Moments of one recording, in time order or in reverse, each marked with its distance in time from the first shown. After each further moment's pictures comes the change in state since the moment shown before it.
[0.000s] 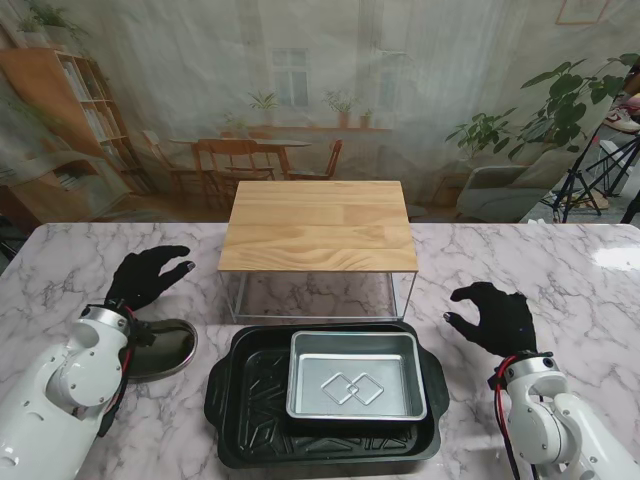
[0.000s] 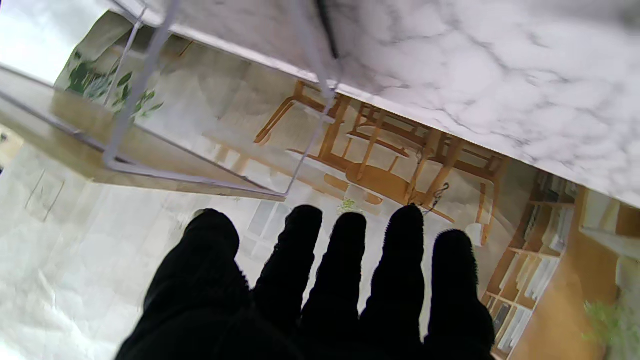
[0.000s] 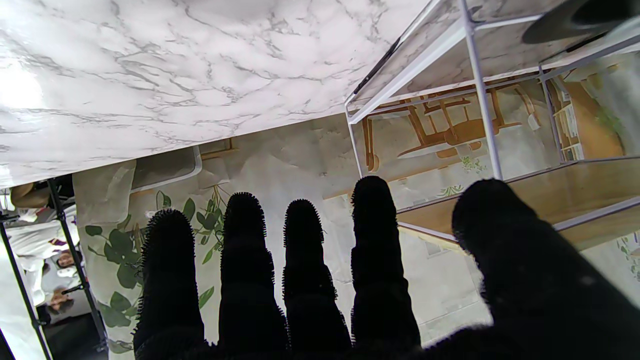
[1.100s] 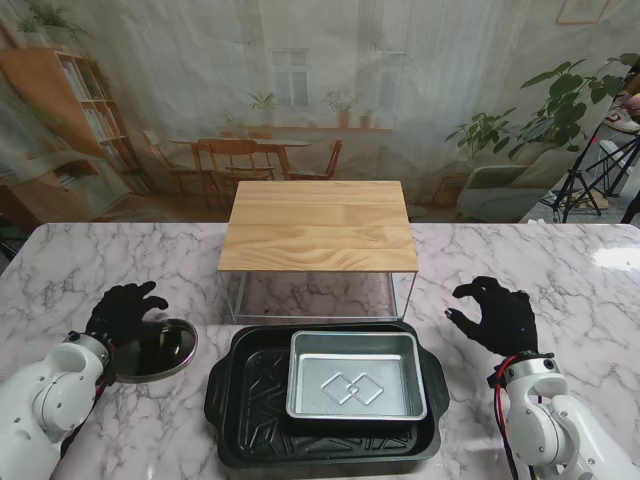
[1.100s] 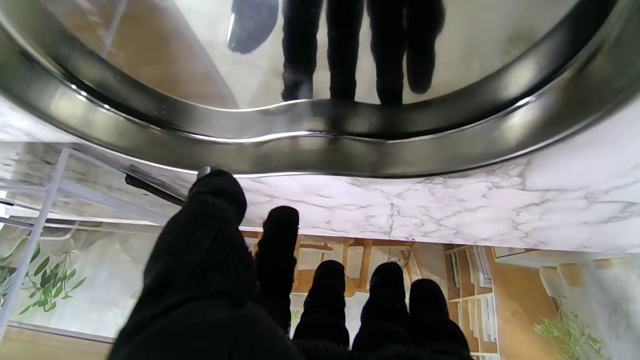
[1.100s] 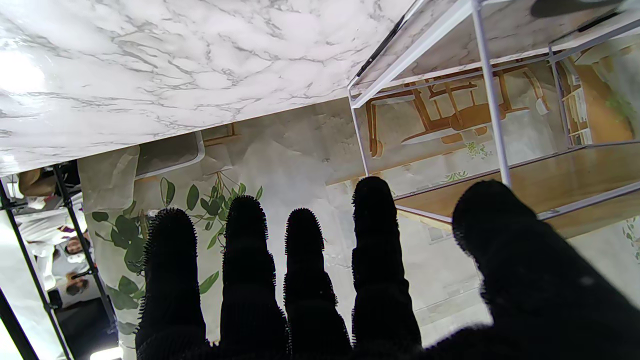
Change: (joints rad) left arm 0.026 0.094 0.013 0.126 0.278 0.049 -0.109; right arm -0.004 -0.006 -0.004 -0.004 -0.001 0.016 -0.046; left_hand 0.051 -0.232 0.040 0.004 -0.091 -0.159 0.117 0.177 -0.300 -0.142 -0.118 -0.092 -0.322 -0.147 -0.156 -0.074 -0.123 -0.244 -0.494 -0.063; right_hand 0.000 0.011 -0.006 0.010 -0.012 0.000 0.020 0.000 -0.090 0.000 0.033 -0.001 -0.024 -0.008 0.000 0.000 0.001 -0.009 0.017 0.013
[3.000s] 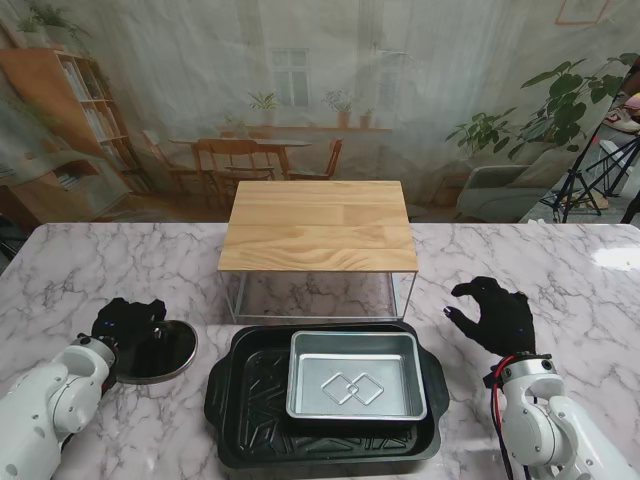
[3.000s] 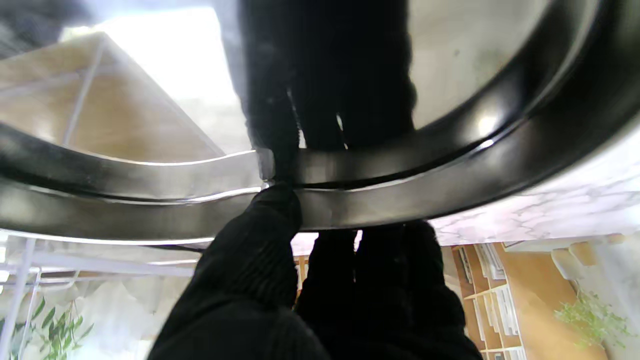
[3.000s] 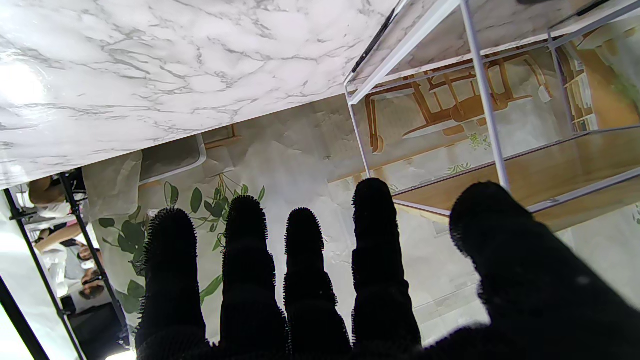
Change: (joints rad) left arm -0.063 0.022 0.090 0.114 0.100 0.004 0.084; right arm -0.005 -0.008 -0.007 -0.013 0.036 0.017 -0.002; left_hand 0.201 -0.009 0.162 -0.032 -0.145 -0.044 0.669 0.384 0.490 0.068 0.163 0.072 0.560 -0.006 0.178 -0.013 0.239 0.004 0.519 0.013; right_hand 0.007 0.010 -0.001 0.000 -0.012 0.000 0.000 0.000 0.000 0.000 0.011 0.000 0.000 0.000 0.000 0.000 0.000 -0.001 0.002 0.010
